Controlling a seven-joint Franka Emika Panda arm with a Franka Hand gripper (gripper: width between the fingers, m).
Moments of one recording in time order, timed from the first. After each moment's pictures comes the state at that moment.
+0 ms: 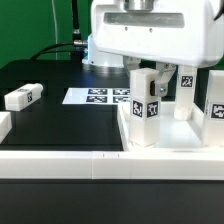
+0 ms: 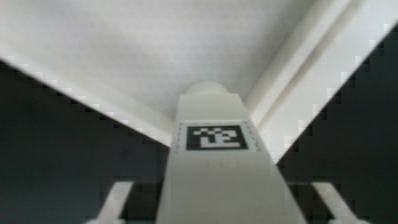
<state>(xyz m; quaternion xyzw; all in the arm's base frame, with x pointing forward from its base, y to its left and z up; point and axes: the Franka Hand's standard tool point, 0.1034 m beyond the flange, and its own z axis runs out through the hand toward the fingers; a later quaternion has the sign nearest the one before) 0.627 0.003 0.103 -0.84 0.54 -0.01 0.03</state>
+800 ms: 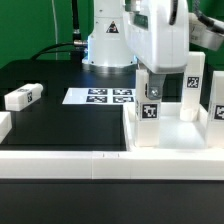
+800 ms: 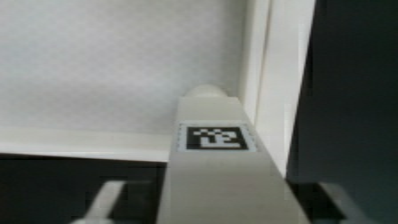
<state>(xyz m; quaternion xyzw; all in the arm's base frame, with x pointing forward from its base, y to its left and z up) 0.630 0.005 0.103 -0.73 0.68 0.00 0.03</state>
